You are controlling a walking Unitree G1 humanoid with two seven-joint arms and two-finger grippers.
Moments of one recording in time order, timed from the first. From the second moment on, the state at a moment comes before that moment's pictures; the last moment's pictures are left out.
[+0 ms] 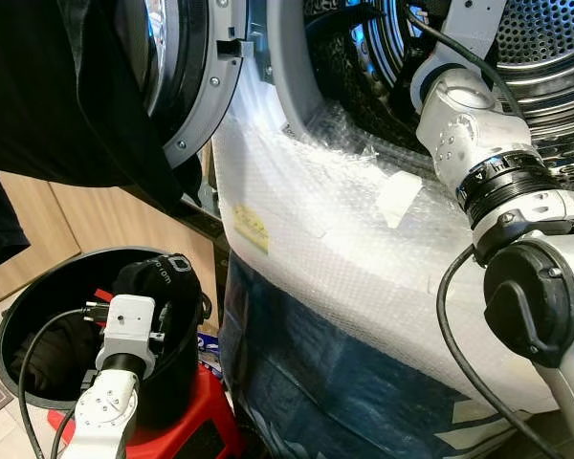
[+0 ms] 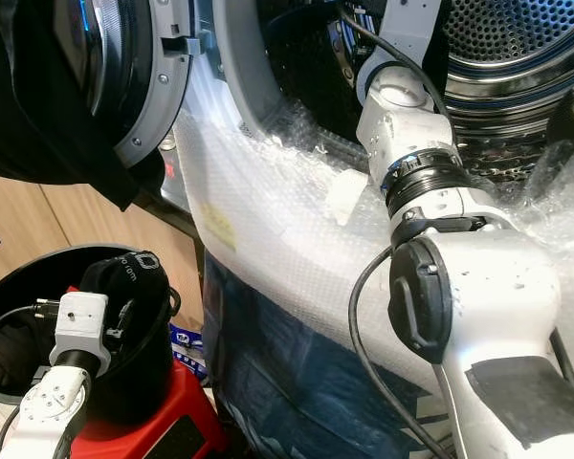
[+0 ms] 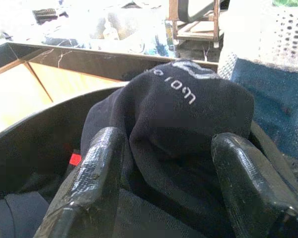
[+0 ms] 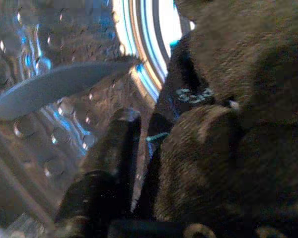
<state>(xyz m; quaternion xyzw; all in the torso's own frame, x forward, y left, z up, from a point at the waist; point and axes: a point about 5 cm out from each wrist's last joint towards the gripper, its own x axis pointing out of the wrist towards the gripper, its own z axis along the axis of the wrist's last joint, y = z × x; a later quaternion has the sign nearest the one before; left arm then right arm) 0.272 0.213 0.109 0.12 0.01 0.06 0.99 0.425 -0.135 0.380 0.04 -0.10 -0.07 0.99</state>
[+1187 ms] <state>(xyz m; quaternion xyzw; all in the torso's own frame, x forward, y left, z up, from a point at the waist) 0.268 0.193 0.103 0.11 0.05 0.01 0.99 0.428 -0.115 0.352 0.16 0.00 -0.04 0.99</state>
